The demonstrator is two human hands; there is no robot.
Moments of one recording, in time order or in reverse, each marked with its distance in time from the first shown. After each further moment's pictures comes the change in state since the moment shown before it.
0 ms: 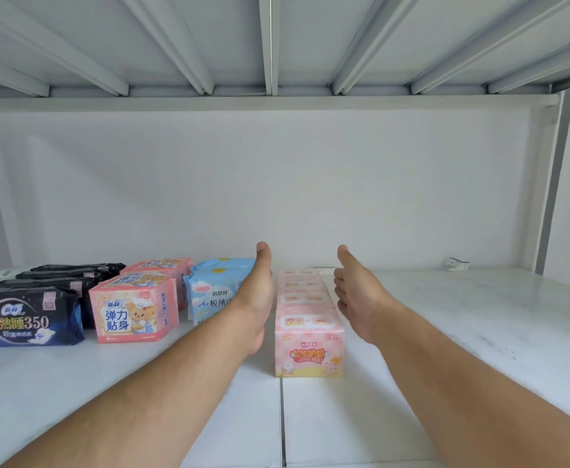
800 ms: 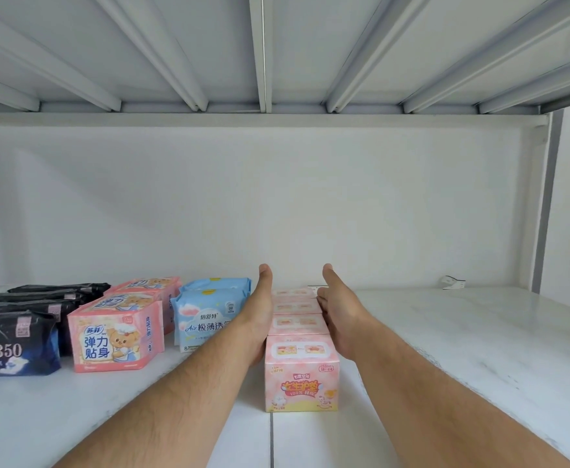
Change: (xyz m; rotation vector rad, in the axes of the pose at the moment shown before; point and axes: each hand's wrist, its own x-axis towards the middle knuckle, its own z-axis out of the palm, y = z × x) left_hand 0.040 0.003 0.015 -0.158 -0.090 -0.112; right_hand 0.049 0.008 0.006 0.084 -0.054 0.033
